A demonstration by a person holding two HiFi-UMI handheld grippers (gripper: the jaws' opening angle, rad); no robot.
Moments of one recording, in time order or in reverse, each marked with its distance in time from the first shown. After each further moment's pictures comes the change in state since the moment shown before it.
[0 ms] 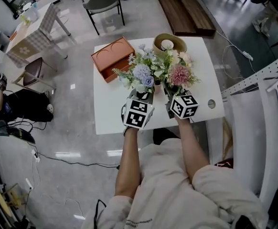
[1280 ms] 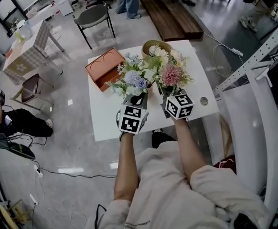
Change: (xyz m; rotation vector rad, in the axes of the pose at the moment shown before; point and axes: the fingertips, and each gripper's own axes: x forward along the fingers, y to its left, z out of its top) left arm -0.020 -0.022 0.011 0.065 -0.024 -0.027; right arm -0.028 0.011 0.049 -0.081 -0.092 -0.043
